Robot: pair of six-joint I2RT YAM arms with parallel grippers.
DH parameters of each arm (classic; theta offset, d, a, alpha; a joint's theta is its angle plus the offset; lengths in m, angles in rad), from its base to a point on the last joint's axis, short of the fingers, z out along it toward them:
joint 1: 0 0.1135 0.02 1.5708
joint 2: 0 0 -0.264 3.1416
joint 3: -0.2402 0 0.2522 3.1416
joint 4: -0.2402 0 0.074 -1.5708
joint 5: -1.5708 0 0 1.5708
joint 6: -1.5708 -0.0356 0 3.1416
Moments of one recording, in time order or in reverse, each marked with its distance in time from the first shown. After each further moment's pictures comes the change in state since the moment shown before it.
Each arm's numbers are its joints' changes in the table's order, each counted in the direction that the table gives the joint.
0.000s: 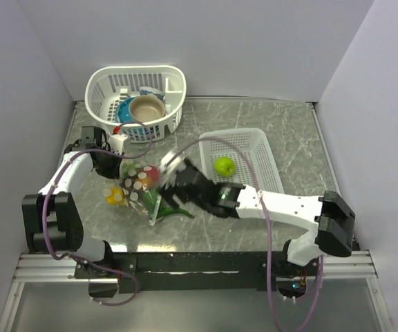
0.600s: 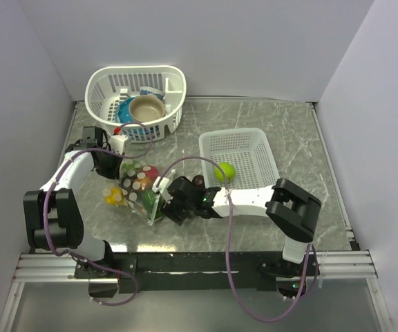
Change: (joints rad) left arm 0.000 -0.026 0.000 0.011 0.011 -0.005; right arm -0.051 -0.277 0.093 0.130 0.311 0.085
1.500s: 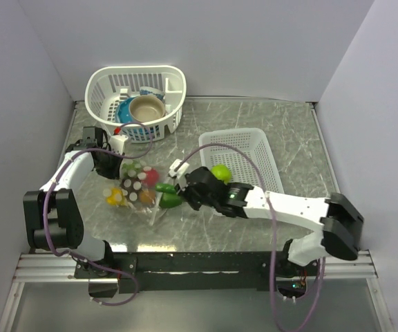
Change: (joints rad) left arm -0.001 0.002 0.001 0.000 0.000 0.000; right arm -0.016 0.335 0.029 -0.153 -0.121 -0.071
